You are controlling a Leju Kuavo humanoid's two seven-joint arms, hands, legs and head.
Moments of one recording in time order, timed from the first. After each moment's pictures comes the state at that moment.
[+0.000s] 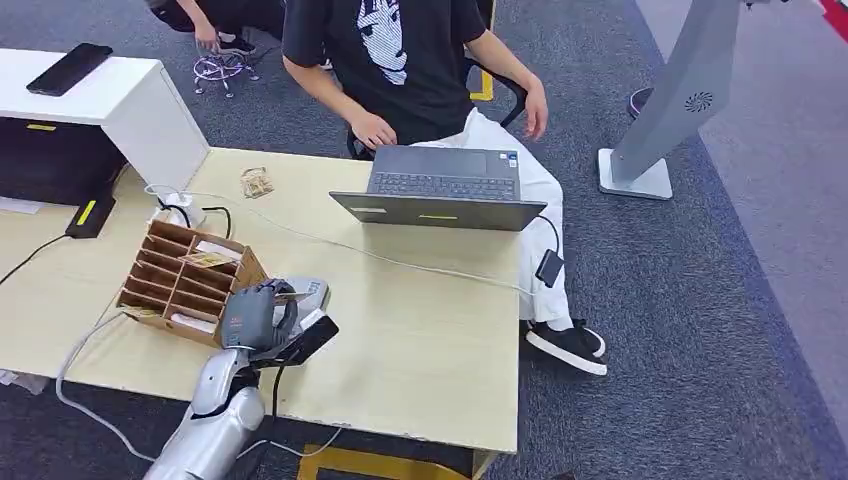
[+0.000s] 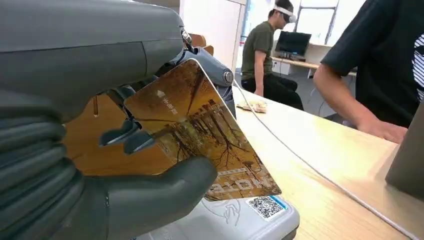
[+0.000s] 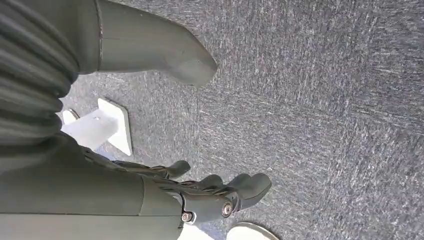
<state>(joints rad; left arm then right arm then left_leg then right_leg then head) -0.31 0.04 -0.19 -0.90 -1.02 0.55 -0.12 -0.12 0.16 -0.57 -0.22 0.93 -0.47 0.11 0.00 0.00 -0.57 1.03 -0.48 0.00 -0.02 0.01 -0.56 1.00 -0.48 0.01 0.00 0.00</state>
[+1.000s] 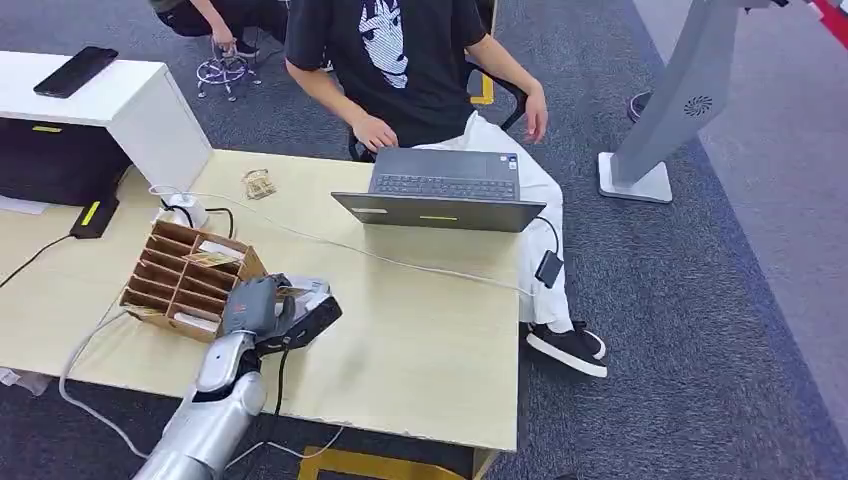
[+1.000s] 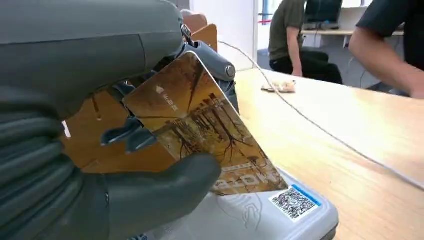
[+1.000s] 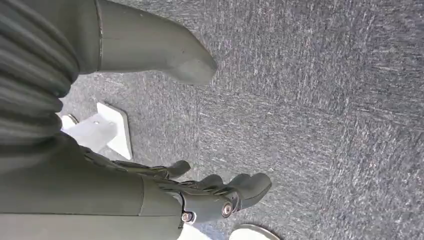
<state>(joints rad) -0.35 0.03 -0.17 -0.91 -1.14 0.36 0.13 -0.12 0.16 -0.60 -0.22 0.93 -0.47 0.10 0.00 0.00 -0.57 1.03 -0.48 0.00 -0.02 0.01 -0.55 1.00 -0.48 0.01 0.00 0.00</state>
